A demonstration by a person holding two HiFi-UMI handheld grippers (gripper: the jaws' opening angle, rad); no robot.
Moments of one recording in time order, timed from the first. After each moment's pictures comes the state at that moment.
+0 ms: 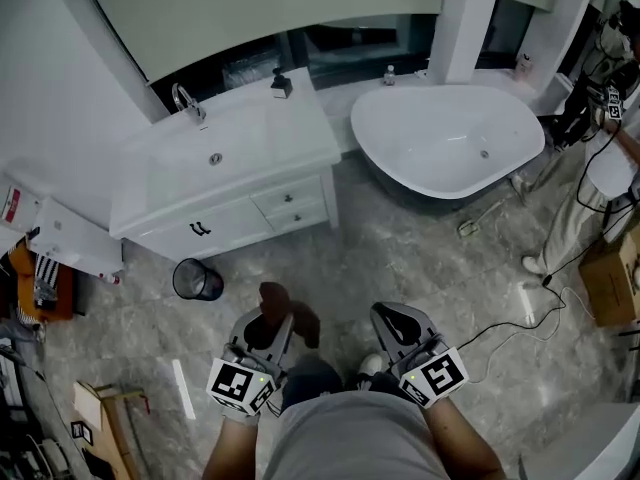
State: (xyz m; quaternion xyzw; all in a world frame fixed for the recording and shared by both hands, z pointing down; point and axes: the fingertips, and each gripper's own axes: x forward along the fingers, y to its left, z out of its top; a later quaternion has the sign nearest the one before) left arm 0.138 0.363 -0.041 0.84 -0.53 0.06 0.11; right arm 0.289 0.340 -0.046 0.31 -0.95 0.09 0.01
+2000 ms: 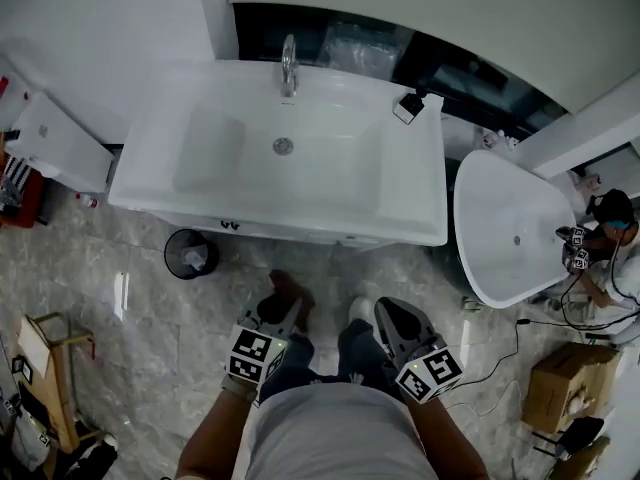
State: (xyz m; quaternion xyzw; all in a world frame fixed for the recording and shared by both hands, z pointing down) left arm -0.155 0.160 0.134 0.74 -0.60 0.09 0.29; right arm -0.025 0.093 0.040 0.22 -0.95 0.18 0.15
